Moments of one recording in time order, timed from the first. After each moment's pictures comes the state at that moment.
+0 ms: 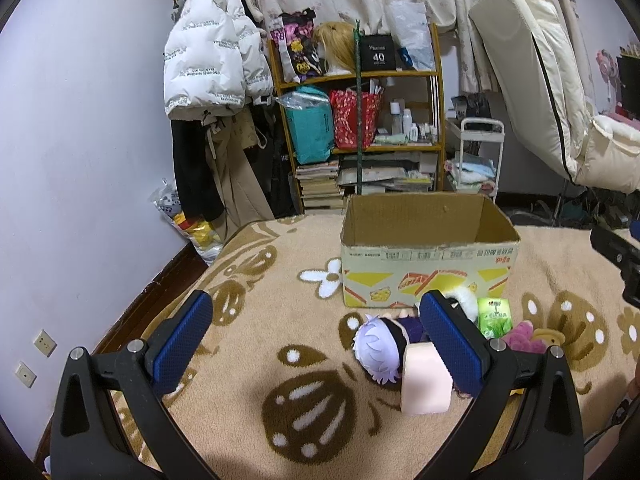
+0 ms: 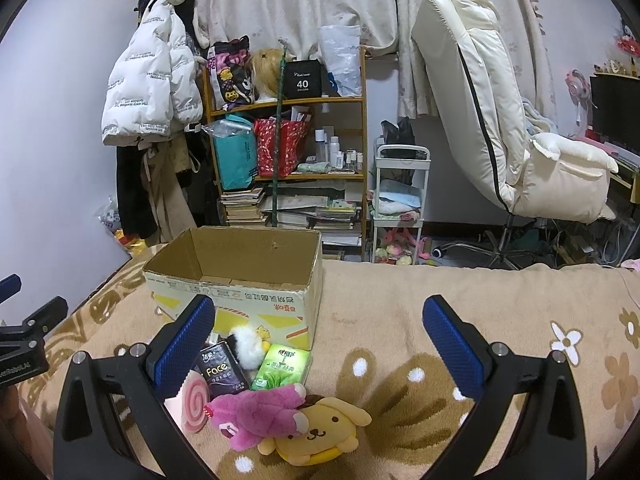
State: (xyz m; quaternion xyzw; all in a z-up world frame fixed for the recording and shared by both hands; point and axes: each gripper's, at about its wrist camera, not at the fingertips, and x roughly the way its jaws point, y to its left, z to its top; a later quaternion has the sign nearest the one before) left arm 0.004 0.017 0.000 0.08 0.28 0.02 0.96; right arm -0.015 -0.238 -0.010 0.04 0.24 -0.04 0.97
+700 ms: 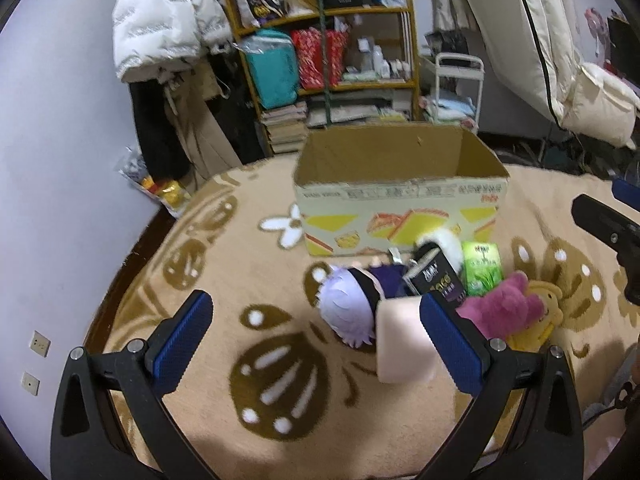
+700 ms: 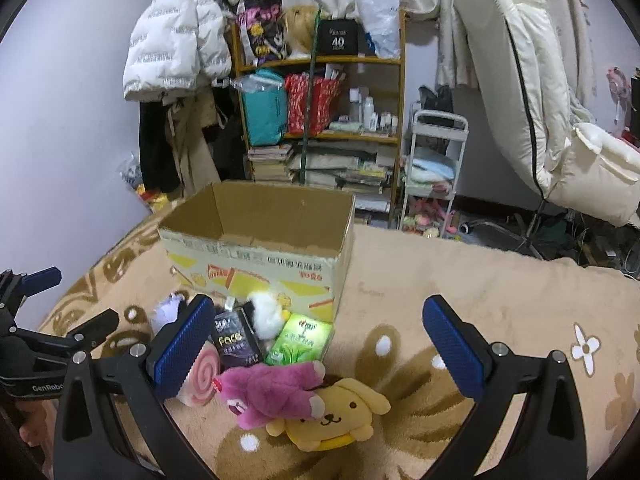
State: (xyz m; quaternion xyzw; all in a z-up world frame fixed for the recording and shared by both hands) left arm 0.034 -0.015 -0.037 0.10 0.39 -0.03 0.92; right arm 0.017 -0.231 -0.022 0.02 0.32 0.03 0.95
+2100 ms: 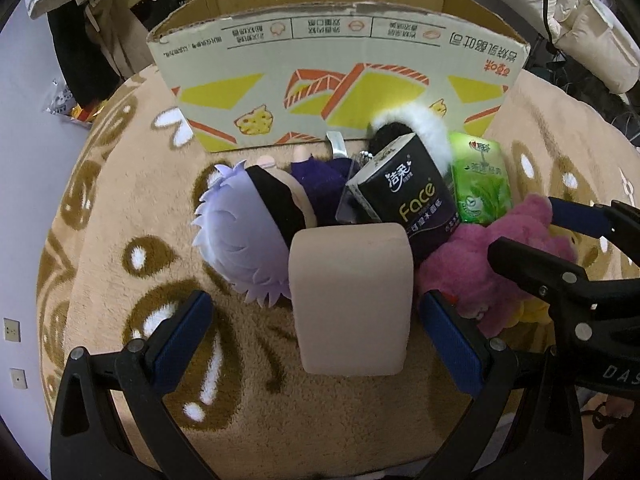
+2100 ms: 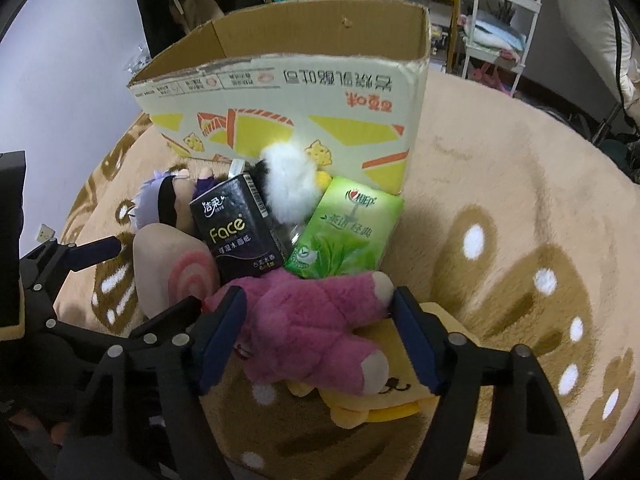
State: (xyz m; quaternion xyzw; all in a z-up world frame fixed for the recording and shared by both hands) left arm 0.095 -0.049 -0.139 0.10 0.57 -0.08 0.81; right arm 0.079 -0.207 -0.126 0.05 0.55 0.11 0.83
